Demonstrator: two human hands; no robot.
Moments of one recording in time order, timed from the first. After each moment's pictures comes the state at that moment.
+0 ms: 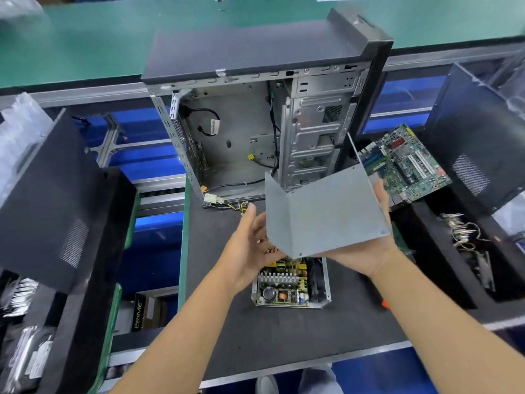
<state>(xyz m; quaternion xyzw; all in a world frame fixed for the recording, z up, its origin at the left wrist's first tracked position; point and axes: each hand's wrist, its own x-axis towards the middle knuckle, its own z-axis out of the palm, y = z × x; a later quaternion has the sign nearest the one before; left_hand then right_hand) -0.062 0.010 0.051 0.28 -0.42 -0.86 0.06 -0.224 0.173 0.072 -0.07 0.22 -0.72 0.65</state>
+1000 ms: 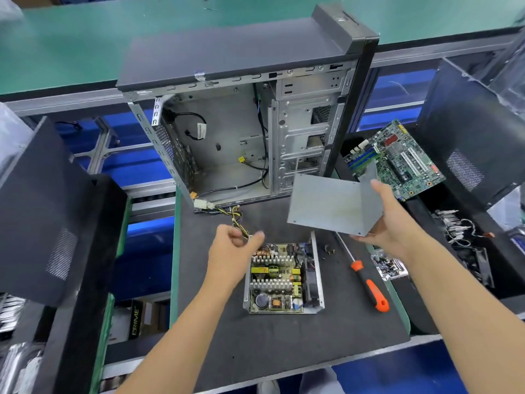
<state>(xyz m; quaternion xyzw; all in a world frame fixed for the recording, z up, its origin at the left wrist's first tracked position) -0.066 0.001 0.025 0.48 -0.70 -0.52 0.12 -0.296 0.205 0.056 0.04 0.67 -0.63 0.38</state>
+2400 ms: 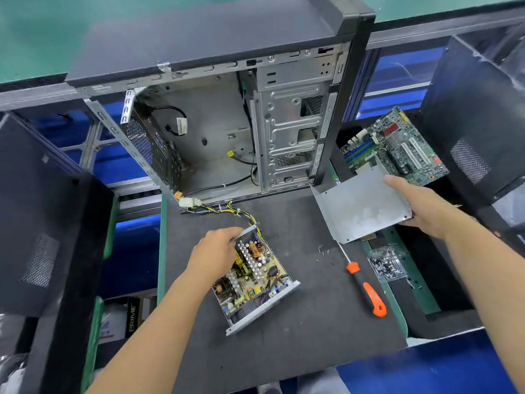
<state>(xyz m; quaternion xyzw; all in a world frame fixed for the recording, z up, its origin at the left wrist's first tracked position) -0.091 -0.033 0.010 0.34 -0.89 -0.29 -0.07 -0.397 0.247 0.028 0.02 0.81 -0.48 0.35</state>
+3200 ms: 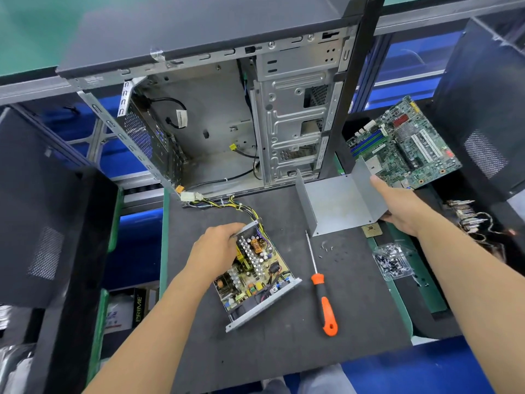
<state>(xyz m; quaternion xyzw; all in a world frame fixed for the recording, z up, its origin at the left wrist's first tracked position) -0.088 -0.033 0.007 0.33 -0.89 -0.30 -0.06 -0.392 0.207 -0.016 0.05 0.78 -0.51 0.35</state>
